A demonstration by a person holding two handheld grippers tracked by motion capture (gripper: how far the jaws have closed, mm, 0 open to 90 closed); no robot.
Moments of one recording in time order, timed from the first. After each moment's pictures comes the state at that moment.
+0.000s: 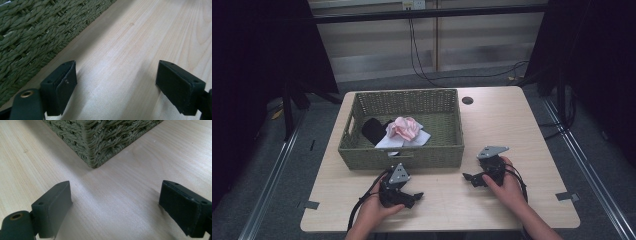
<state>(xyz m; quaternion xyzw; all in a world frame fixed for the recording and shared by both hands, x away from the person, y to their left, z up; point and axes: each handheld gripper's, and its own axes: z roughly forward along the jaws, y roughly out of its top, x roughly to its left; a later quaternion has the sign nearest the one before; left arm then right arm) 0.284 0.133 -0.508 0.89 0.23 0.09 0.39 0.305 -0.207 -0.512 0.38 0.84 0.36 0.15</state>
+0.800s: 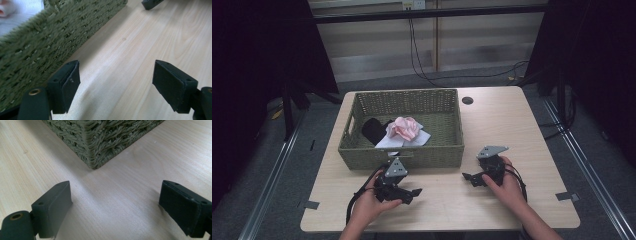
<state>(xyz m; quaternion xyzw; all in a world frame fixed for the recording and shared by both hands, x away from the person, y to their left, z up) 0.282 0.135 -0.469 0.88 0.25 0.07 0.39 0.305 -0.206 -0.512 0.39 0.84 0.36 0.15</state>
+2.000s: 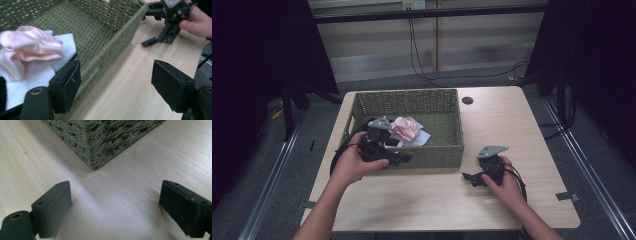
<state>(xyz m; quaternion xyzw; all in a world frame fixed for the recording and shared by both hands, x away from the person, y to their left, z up) 0.343 0.151 -0.359 0.88 0.27 0.03 0.38 0.306 -0.205 -0.512 0.39 0.84 0.36 0.15</state>
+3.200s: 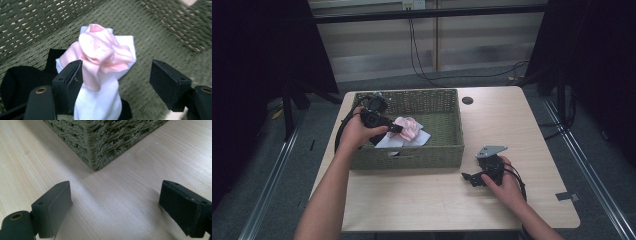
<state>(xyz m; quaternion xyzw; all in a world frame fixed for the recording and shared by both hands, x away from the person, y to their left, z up) 0.450 0.158 -0.381 0.88 0.37 0.06 0.30 0.307 -0.204 -0.512 0.38 0.84 0.36 0.15</state>
